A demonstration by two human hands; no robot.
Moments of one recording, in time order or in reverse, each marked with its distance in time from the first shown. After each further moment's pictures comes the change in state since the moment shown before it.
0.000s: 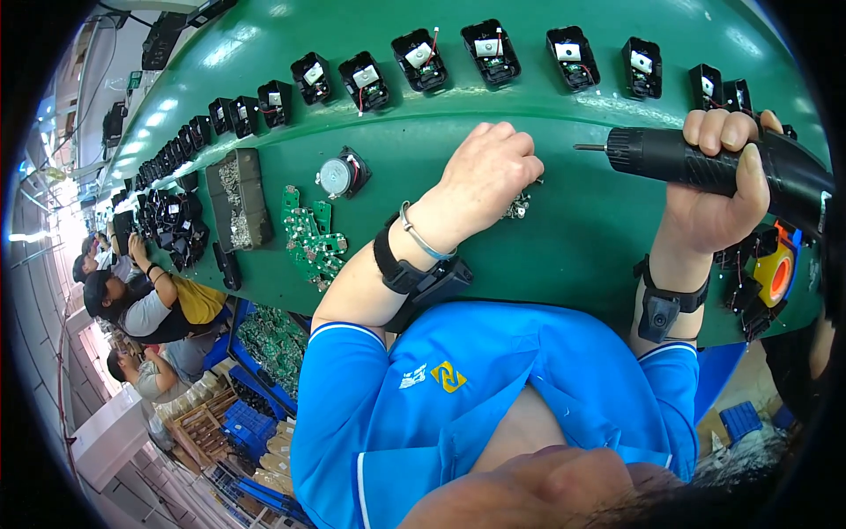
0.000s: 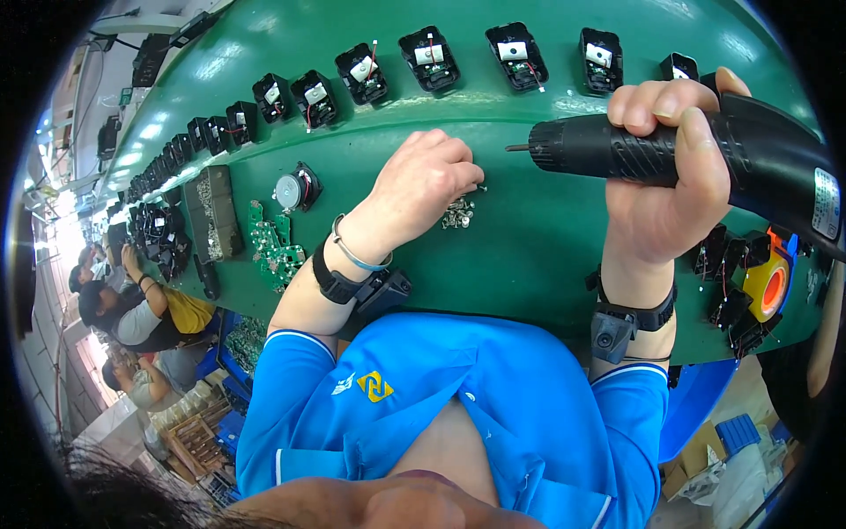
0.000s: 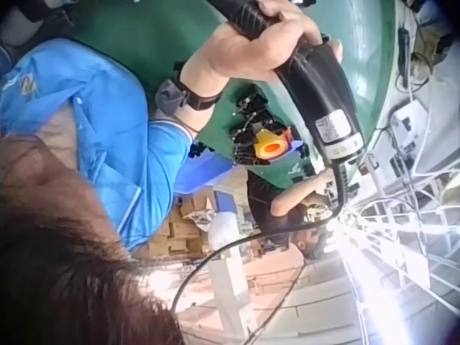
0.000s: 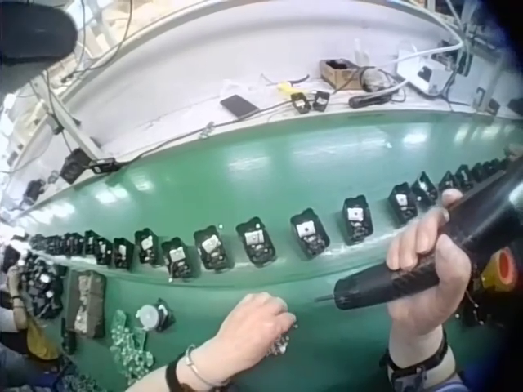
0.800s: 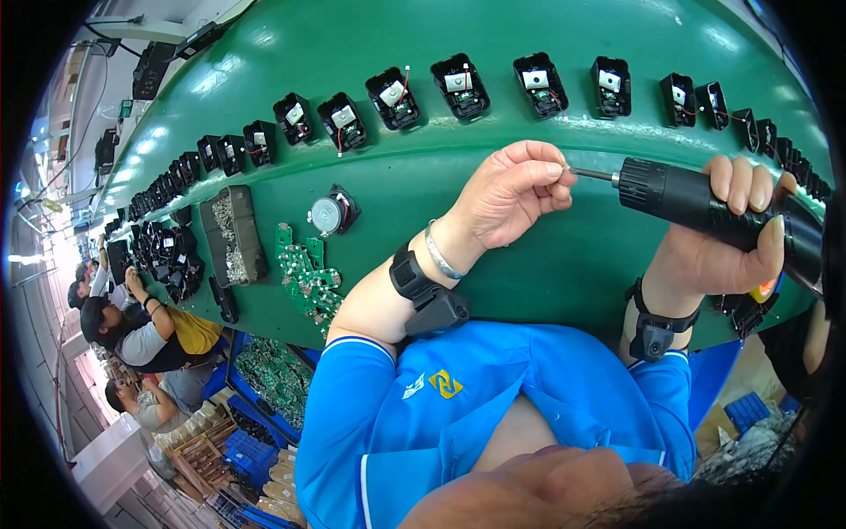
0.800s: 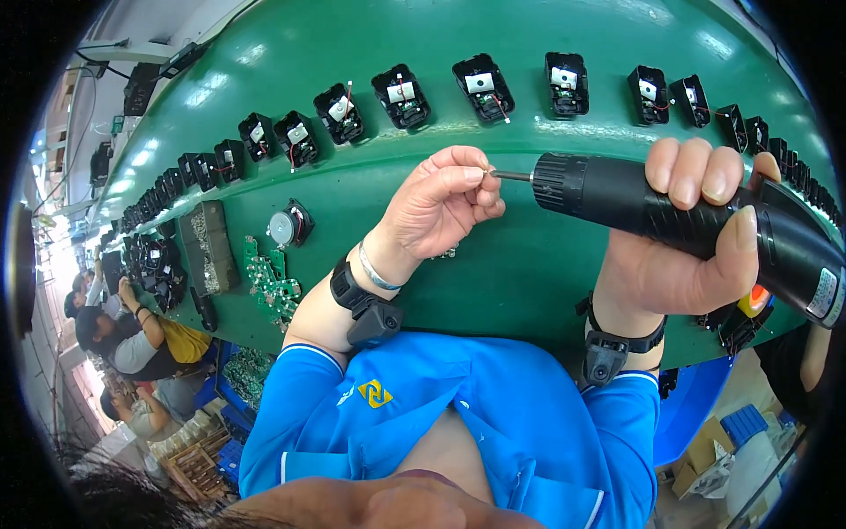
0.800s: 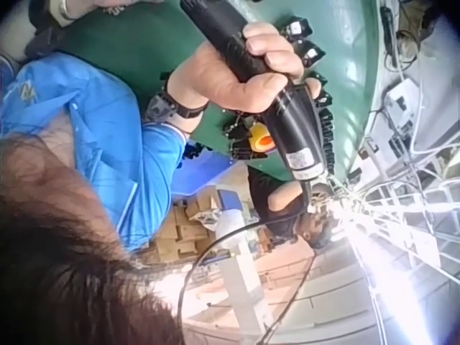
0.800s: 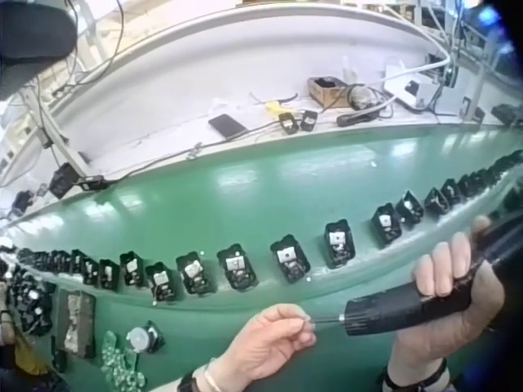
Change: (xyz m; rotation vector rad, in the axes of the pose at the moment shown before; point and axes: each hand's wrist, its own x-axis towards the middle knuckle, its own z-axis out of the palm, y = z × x) left_hand 0.031 0.014 0.015 -2.302 0.094 -0.486; right_hand -0.001 -0.024 0.002 0.118 0.090 -0.117
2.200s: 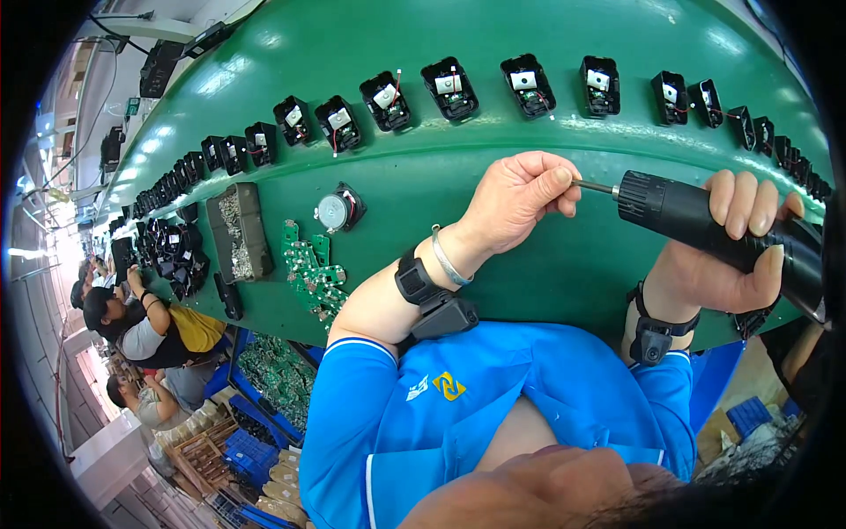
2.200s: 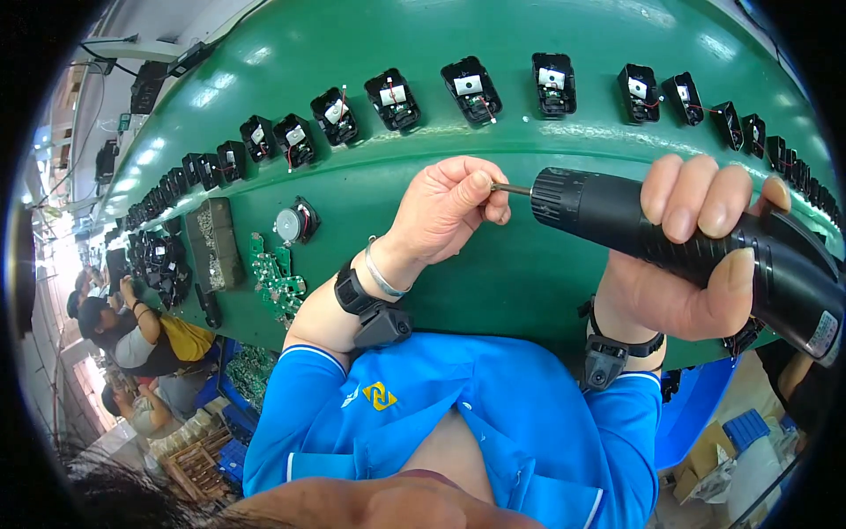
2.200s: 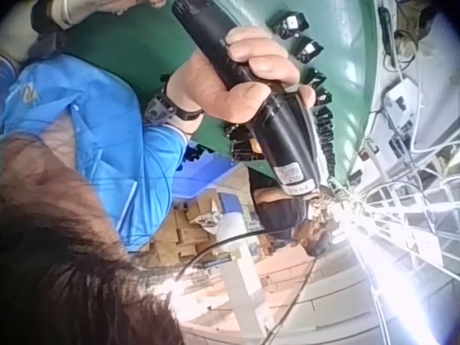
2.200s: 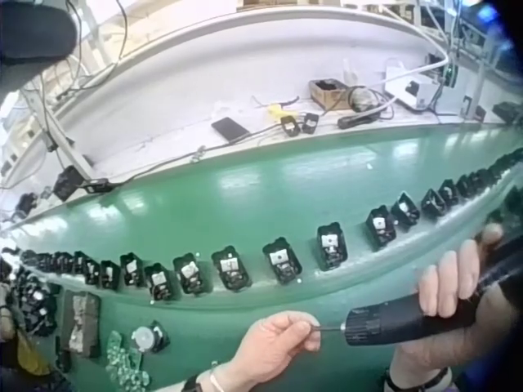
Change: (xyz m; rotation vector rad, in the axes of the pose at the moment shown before) left_hand -0.006 -0.011 0.006 0.333 -0.008 0.137; right_hand -0.004 -0.010 0.004 -0.057 -0.168 -0.032
